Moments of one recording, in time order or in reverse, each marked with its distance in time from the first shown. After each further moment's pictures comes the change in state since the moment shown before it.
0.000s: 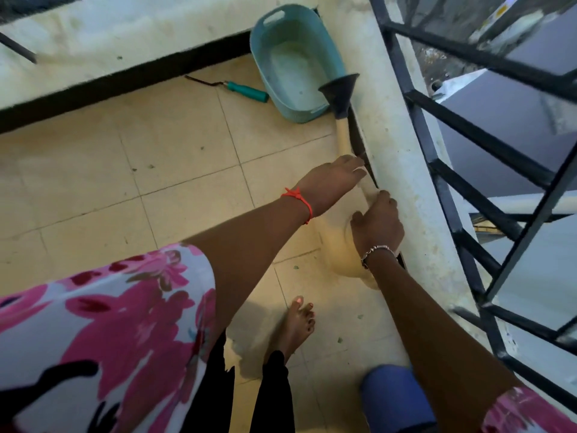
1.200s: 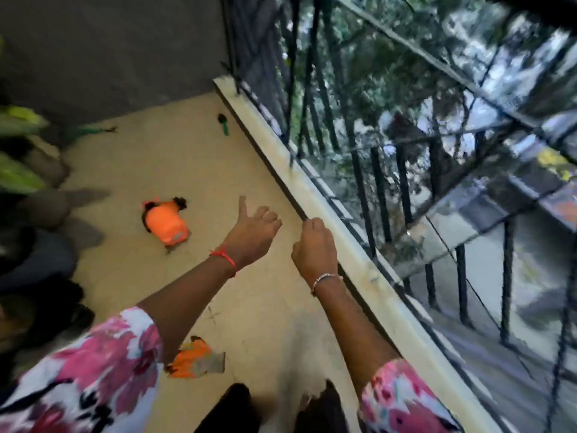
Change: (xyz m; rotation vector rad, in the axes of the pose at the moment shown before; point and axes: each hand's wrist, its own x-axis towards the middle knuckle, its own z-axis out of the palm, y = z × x) left_hand -0.569 0.224 -0.596 0.882 1.432 0.267; right_hand -0.445 -0.599 -0.077 -0.494 -0.280 -1.838
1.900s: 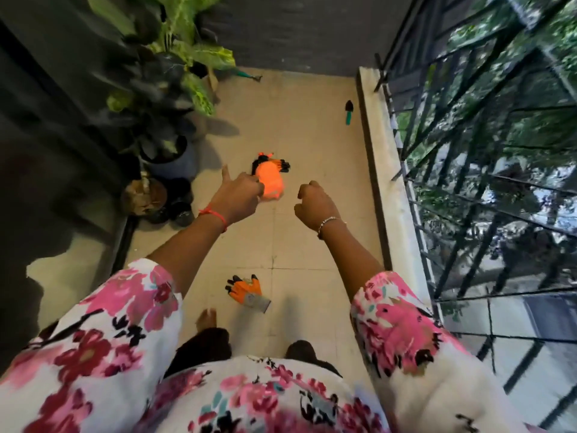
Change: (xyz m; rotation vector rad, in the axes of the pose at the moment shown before) left_hand -0.227 -0.164 -0.054 -0.293 -0.251 -0.710; right_hand -0.014 -0.251 -0.010 -0.081 -0.415 -0.487
